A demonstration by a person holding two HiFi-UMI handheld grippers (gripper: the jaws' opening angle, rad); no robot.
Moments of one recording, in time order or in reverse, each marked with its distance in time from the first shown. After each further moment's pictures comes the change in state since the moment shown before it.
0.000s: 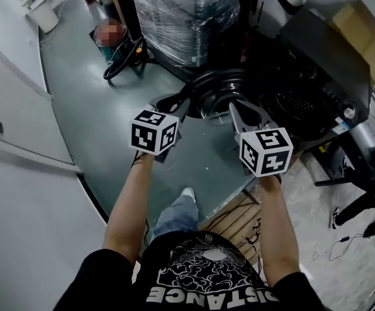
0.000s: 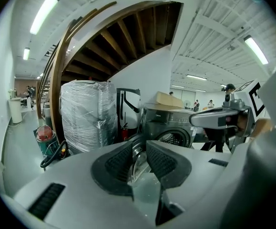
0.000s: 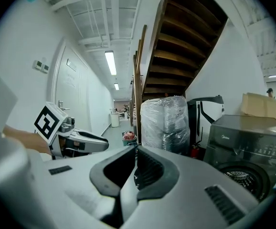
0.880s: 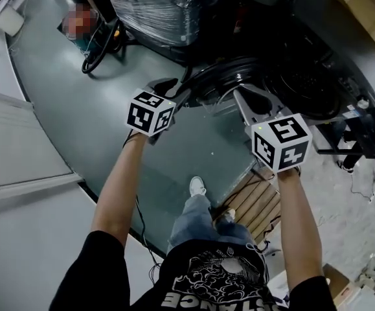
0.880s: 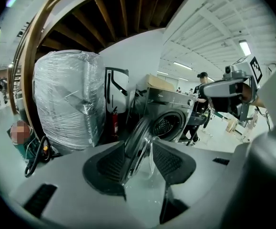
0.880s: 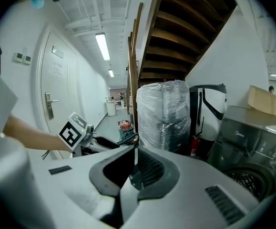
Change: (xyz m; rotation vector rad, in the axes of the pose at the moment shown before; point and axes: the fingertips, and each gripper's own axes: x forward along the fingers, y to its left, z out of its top) left arm 0.129 0.108 -0.042 0.068 0.203 -0.243; right arm 0.115 -0.030 0.003 0.025 0.173 -0.029
